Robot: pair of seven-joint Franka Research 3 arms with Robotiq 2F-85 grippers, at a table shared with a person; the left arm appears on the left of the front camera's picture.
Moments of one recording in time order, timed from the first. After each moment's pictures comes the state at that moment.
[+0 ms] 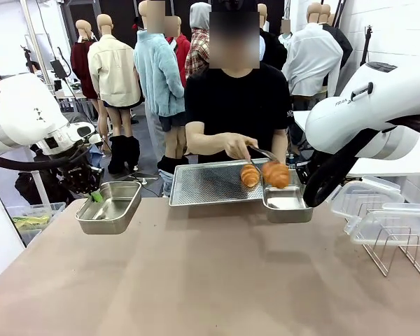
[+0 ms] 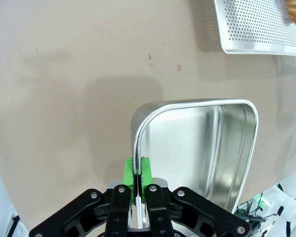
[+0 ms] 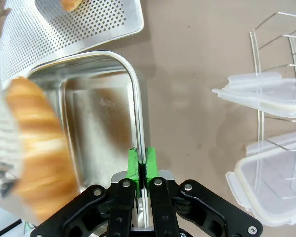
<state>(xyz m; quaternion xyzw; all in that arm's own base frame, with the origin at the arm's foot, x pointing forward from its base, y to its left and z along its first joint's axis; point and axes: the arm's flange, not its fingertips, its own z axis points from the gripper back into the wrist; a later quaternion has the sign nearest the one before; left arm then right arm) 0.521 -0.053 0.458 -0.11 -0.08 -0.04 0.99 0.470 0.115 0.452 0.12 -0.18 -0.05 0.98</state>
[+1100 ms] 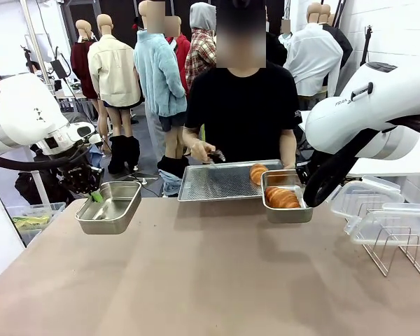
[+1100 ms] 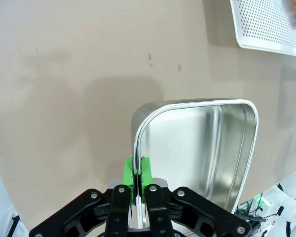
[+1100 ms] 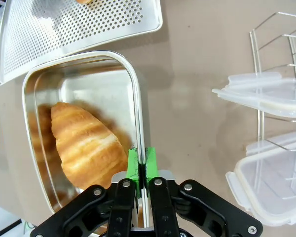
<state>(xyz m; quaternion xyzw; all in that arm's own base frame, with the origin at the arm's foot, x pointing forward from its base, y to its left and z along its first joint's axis) 0.521 -0.053 0.458 -0.11 -0.08 -0.04 0.99 0.470 0.115 0.452 0.12 -0.18 -0.05 0.98</state>
